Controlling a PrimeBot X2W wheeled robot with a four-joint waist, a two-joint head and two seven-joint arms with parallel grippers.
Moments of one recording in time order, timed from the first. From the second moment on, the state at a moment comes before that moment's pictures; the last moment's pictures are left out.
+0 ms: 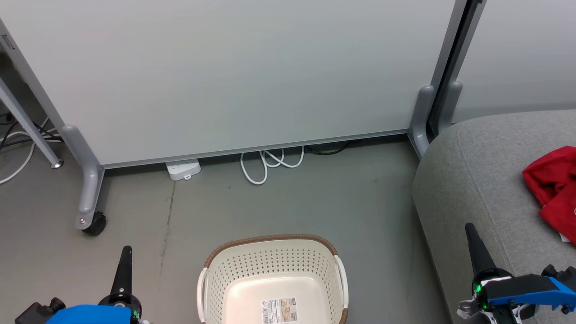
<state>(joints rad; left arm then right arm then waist) -0.08 0.05 0.05 0.29 -1.28 -0.13 0.02 -0.06 -0.05 -0.09 0.22 1.21 0.13 0.08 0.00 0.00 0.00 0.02</state>
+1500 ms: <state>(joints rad) -0.10 0.05 0.11 0.25 -1.59 -0.13 0.11 -0.10 -0.05 -0.11 0.24 1.58 0.13 0.11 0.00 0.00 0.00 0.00</state>
